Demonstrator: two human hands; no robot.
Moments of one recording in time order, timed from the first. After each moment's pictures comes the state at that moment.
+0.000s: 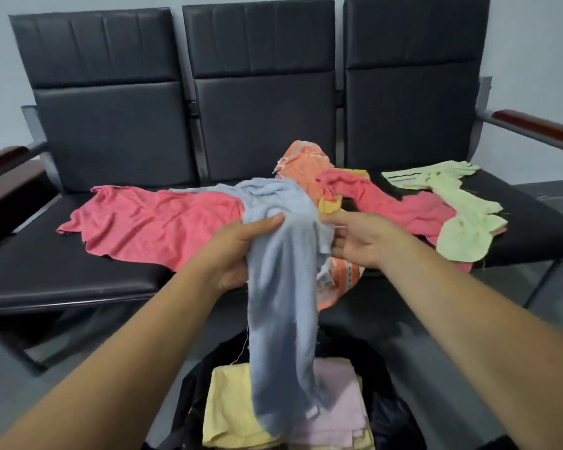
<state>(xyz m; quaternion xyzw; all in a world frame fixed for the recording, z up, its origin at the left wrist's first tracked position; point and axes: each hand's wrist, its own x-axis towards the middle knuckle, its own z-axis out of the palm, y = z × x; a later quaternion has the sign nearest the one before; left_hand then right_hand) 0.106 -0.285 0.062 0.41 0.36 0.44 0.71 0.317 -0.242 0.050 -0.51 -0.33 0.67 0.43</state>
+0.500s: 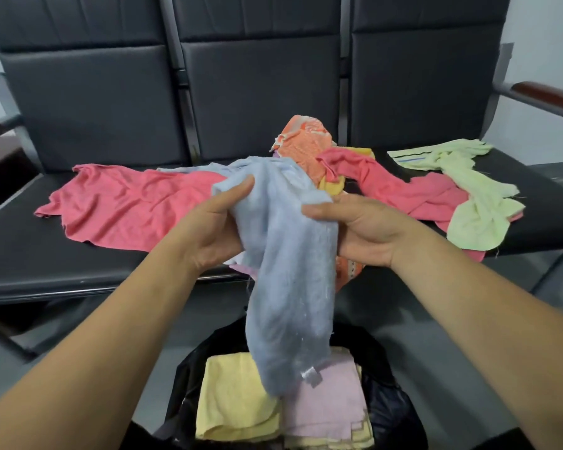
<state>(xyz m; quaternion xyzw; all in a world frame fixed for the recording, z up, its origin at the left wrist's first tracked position) 0.090 -0.248 0.054 0.43 0.33 0.45 0.71 0.316 -0.250 0.053 -0.33 -0.45 0.75 0.34</state>
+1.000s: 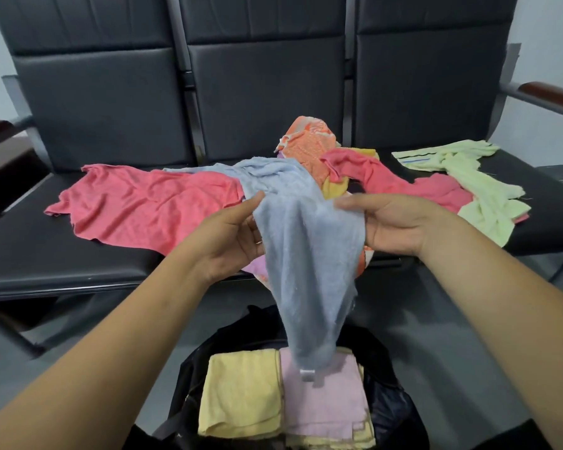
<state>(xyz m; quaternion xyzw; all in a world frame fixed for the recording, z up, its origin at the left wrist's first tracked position) 0.101 -0.256 0.043 0.36 0.37 0.46 0.72 0.349 -0.237 0.057 -0.37 -0.37 0.76 0.39</state>
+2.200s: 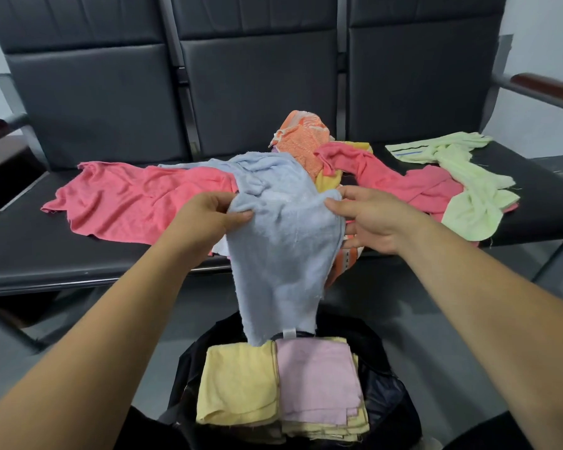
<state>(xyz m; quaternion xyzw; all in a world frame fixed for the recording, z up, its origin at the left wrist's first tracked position) 0.083 -0.256 0.040 0.59 0.54 0.41 0.43 0.349 -0.240 0.036 -0.51 -0.47 0.63 0.35</state>
